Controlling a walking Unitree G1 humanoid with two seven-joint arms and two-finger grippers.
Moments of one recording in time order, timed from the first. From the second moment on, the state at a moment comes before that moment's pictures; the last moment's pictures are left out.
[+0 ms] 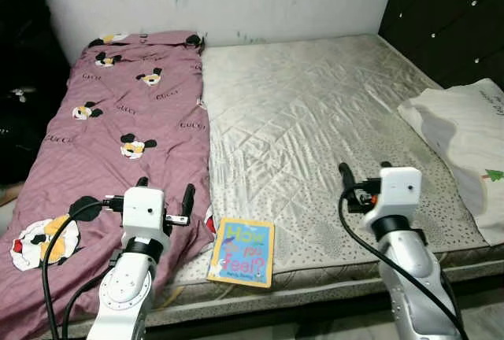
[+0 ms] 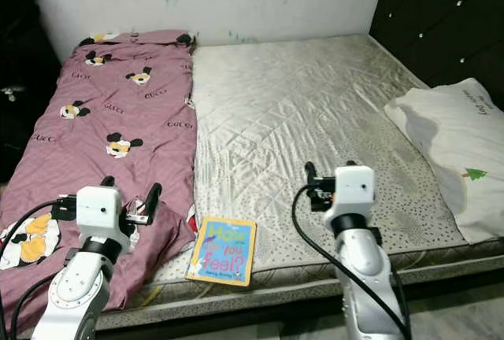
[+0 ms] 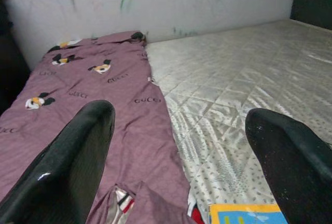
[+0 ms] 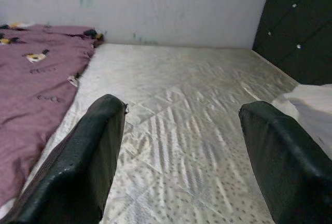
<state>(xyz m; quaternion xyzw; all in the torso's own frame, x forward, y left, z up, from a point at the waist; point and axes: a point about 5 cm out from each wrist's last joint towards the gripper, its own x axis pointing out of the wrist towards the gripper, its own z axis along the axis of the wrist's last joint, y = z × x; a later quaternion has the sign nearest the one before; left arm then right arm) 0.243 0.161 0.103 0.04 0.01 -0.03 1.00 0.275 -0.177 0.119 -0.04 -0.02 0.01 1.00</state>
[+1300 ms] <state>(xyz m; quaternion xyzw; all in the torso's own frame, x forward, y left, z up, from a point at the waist) 0.246 0.155 0.100 0.02 0.01 -0.03 1.00 0.276 -0.184 0.119 -0.05 -0.02 0.00 1.00</state>
